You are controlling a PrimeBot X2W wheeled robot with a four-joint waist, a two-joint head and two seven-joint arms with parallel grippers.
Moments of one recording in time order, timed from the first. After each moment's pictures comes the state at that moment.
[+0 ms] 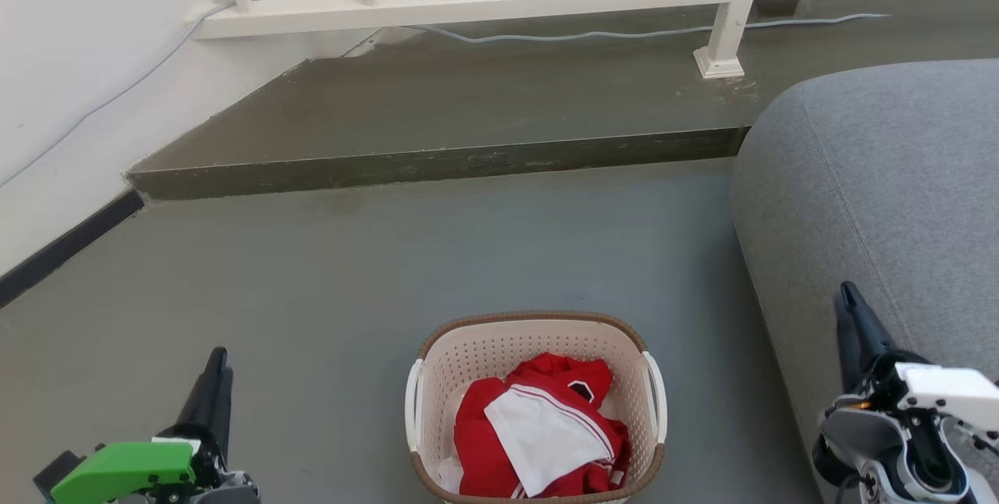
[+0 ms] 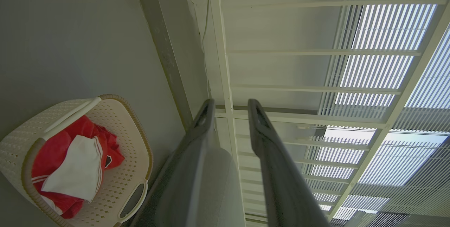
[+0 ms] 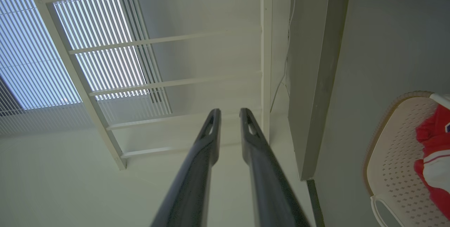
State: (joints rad) left arm -0.02 0.01 0.07 0.32 -1.61 -0.12 0.11; right arm -0.03 -0.02 -0.12 0.32 1.63 0.11 0.10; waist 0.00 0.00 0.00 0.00
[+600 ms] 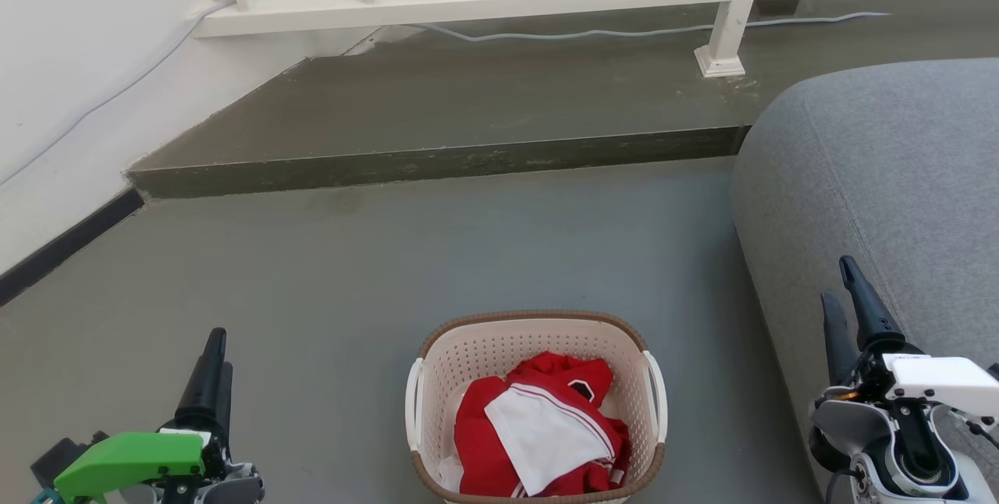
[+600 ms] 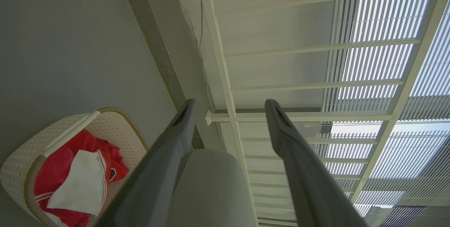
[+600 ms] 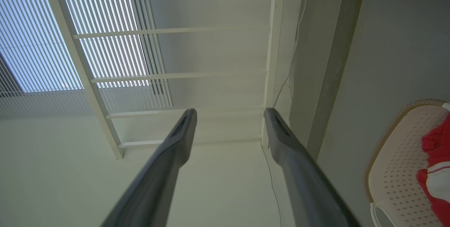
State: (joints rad) left arm -0.02 0.02 0.05 0.28 -1.55 -0.12 0.06; right arm -0.03 -0.02 -0.08 0.27 1.58 0.11 0.06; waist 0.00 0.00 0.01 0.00
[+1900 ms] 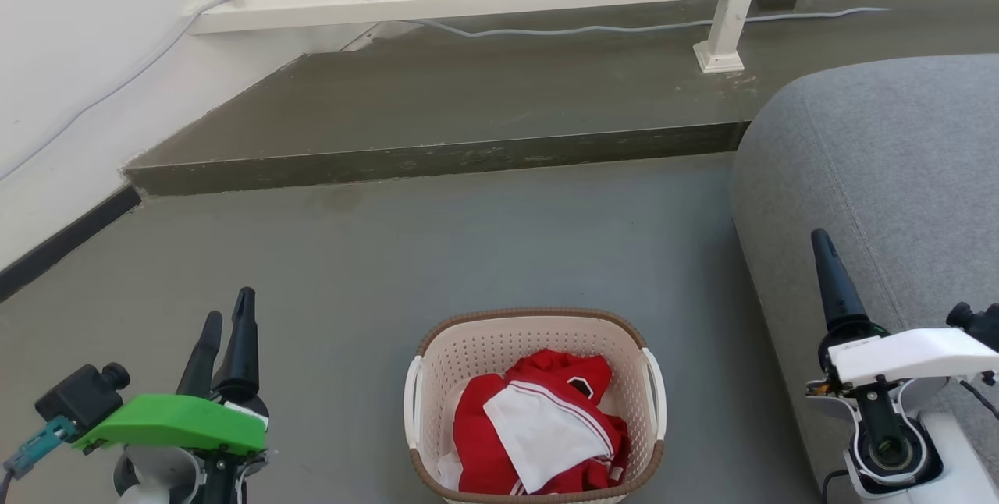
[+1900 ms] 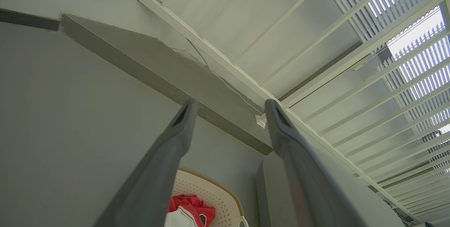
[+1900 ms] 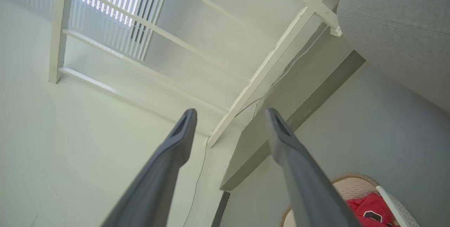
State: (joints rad) left arm -0.05 0.07 -0.07 0.19 -0.97 -0.12 -0.09; right arm -0.04 -0.10 0.06 0.21 1.13 0.11 -0.09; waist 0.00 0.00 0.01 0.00
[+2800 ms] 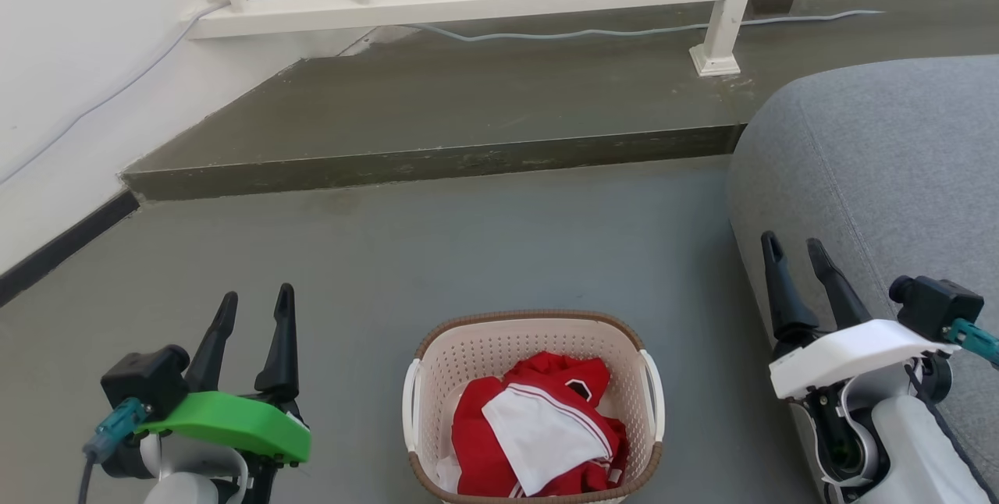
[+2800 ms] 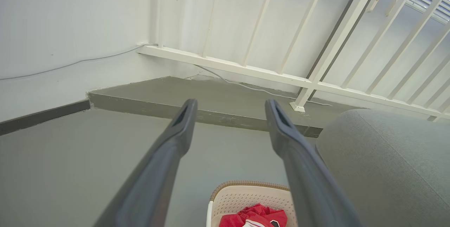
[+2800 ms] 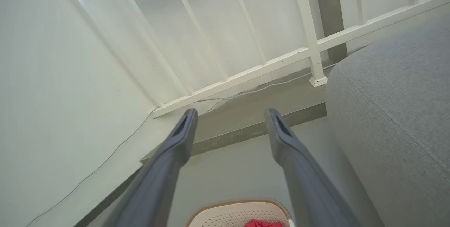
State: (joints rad) left arm -0.06 0.07 -0.14 0.18 -0.51 -0.09 -0.18; right arm -0.07 -0.14 0.19 0.22 0.60 0.02 -0.18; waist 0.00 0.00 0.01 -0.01
